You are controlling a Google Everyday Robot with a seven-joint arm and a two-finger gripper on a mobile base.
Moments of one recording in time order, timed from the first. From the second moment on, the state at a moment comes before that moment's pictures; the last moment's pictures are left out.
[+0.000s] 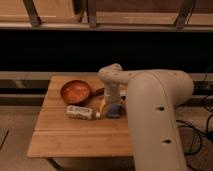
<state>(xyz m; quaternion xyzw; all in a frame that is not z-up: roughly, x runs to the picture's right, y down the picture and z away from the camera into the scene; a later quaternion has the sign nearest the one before) 0.048 0.135 0.877 -0.33 0.31 0.56 0.69</state>
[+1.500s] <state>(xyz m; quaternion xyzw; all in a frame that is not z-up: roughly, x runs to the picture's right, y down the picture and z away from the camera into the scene) 0.048 0.136 0.878 -0.33 0.32 0.56 0.69</state>
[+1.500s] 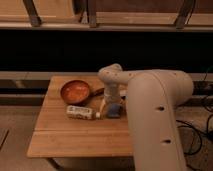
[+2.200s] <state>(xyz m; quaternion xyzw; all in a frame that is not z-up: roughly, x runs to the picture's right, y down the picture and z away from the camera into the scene) 0.037 0.120 0.882 -0.33 0.30 0.55 0.71</state>
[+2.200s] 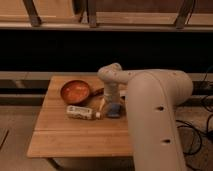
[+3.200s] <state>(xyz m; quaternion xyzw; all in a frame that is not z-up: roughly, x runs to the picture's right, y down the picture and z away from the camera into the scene) -0.055 0.009 0.874 -0.32 0.14 0.70 0.63</state>
